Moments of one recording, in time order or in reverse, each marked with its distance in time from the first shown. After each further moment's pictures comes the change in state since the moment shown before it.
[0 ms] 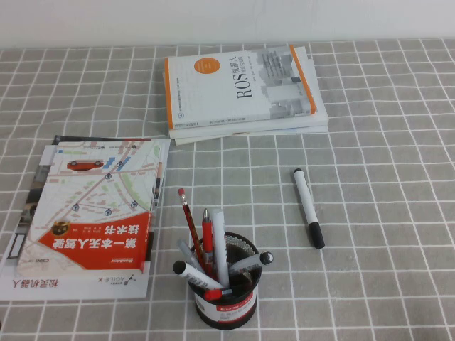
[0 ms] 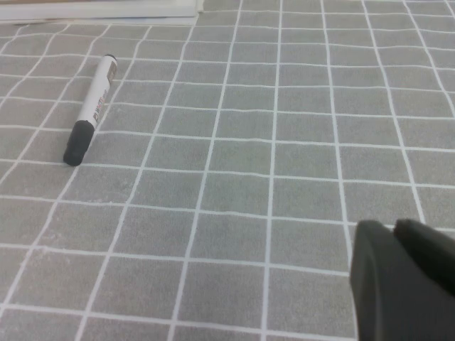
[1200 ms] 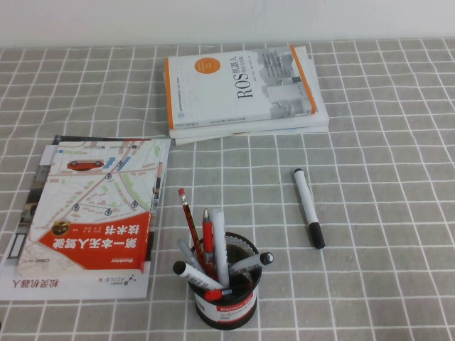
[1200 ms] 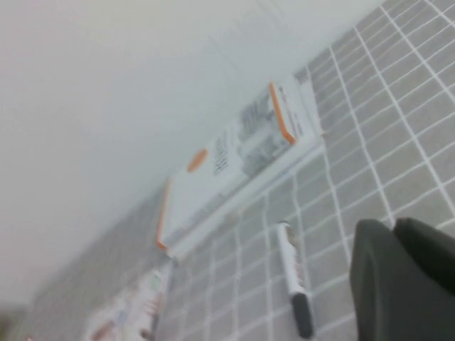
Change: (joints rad) right arm 0.000 -0.002 0.000 0.751 -0.167 0.000; left arm 0.000 0.000 0.000 0.000 0.000 0.000
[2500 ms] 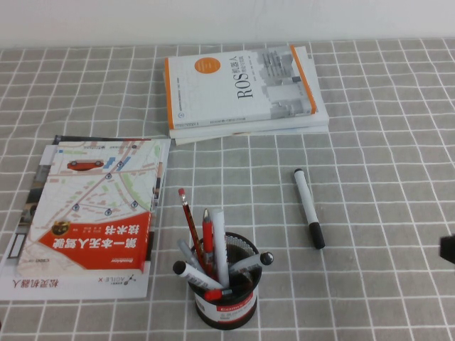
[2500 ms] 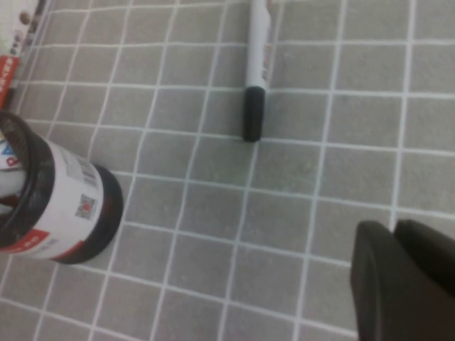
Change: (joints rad) right arm 0.085 0.873 -0.566 -0.435 0.402 -0.104; left arm 0.000 0.000 0.000 0.000 0.000 0.000
